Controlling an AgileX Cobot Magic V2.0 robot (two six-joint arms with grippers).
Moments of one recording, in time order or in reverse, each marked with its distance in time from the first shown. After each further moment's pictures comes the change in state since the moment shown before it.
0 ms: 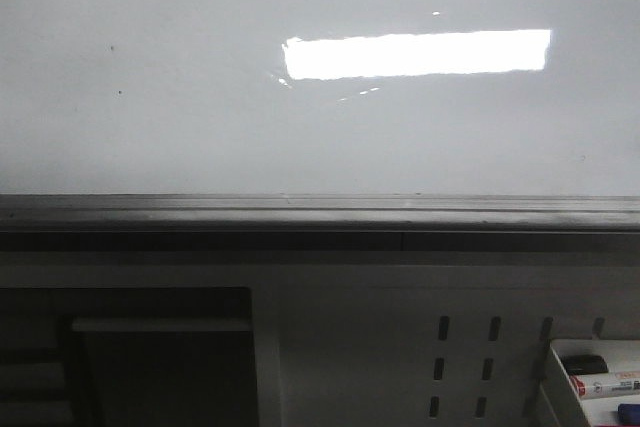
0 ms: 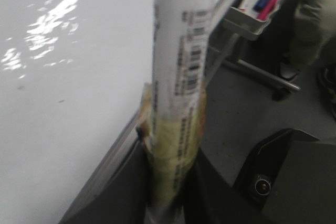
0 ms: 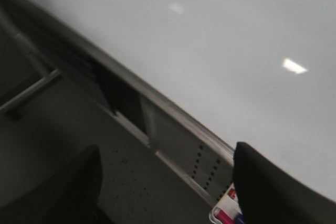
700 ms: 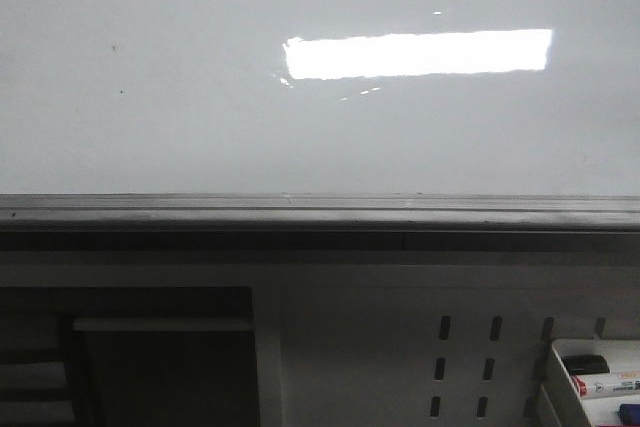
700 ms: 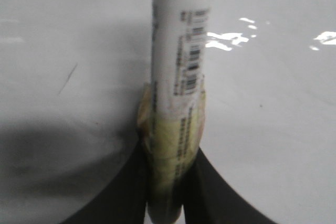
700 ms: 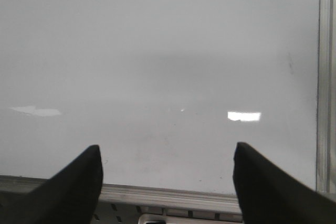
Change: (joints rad) left arm 0.356 0.119 0.292 0.244 -0.724 -0.679; right arm 0.000 -0.354 0.384 -0.610 -0.555 0.821
